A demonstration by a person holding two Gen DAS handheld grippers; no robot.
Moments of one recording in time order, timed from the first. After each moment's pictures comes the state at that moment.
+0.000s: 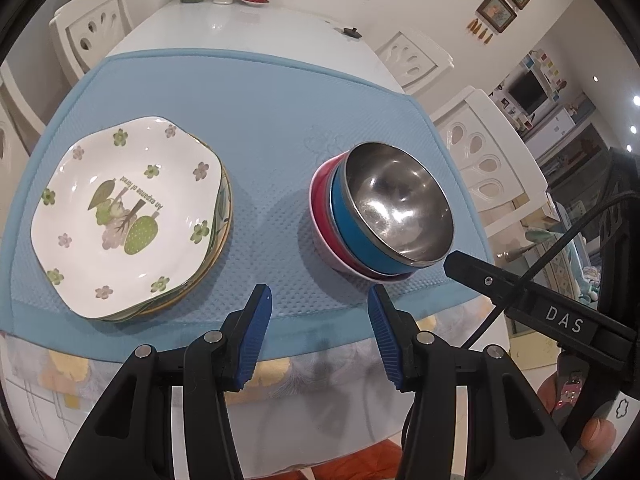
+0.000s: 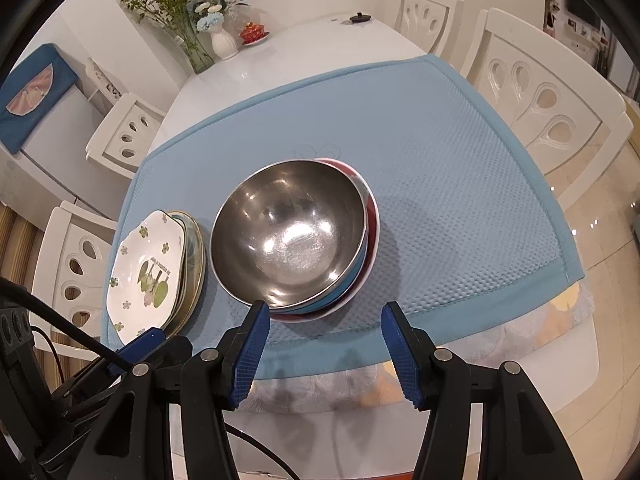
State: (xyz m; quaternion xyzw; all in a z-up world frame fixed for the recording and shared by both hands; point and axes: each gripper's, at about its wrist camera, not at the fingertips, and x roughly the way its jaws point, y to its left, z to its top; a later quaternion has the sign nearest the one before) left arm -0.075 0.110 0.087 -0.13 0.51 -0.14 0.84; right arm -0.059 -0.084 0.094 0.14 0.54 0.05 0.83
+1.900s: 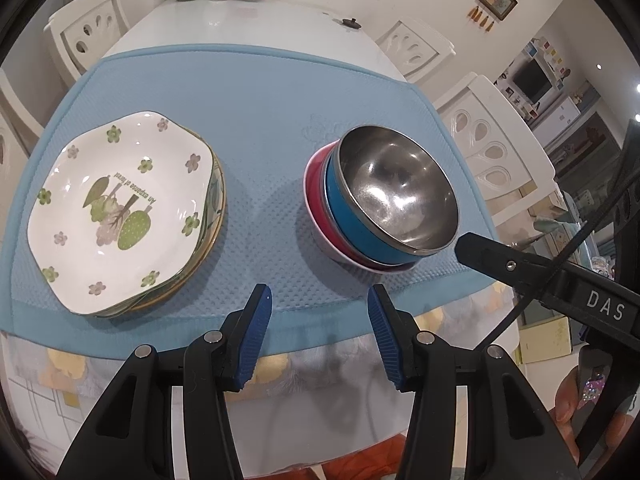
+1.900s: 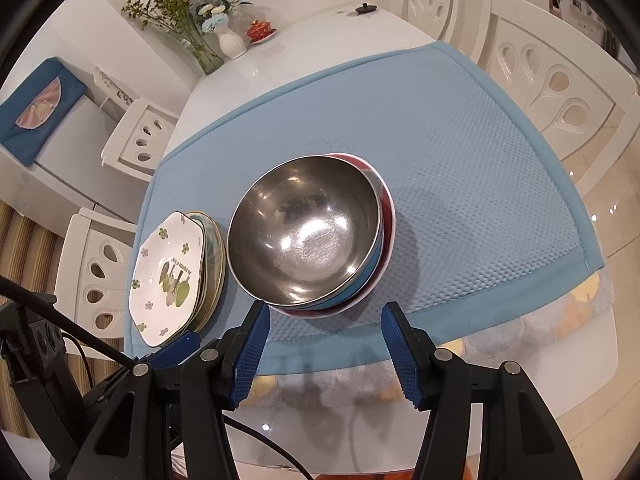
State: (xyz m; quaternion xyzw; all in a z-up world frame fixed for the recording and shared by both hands) left arm -0.078 0.094 0.082 -0.11 0.52 -0.13 0.84; right arm -0.065 -0.084 0.098 0.18 0.54 0.07 0.82
